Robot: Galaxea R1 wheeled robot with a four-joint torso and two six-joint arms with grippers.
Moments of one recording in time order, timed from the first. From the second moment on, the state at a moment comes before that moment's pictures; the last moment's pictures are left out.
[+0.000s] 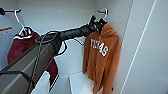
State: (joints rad) left arm -0.26 3.14 -2.23 0.48 -0.11 -1.52; right arm -1.62 3.12 -2.75 -0.34 0.18 0.45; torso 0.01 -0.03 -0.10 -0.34
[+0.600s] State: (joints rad) left arm -0.32 2.99 -2.06 0.53 -0.17 -1.52; right arm -1.62 3.10 -2.74 -0.34 0.20 0.45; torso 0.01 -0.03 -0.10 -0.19
